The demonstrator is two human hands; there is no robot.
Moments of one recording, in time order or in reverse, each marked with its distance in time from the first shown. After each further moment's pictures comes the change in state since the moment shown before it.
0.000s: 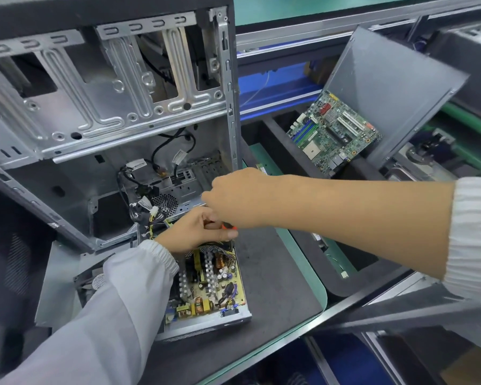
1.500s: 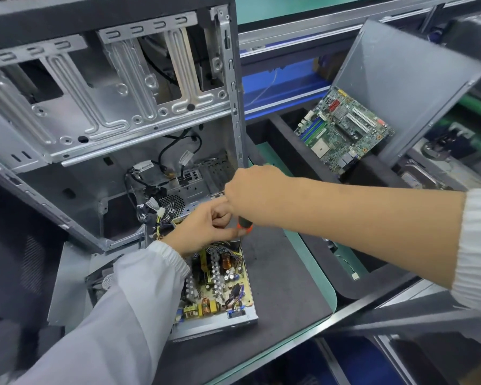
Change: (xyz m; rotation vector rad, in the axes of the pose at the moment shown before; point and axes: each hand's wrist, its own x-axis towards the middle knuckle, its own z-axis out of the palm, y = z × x) left_hand 0.002 0.013 0.003 0.177 0.066 0.147; right_hand 0.003 0.008 0.018 0.065 0.090 0.181
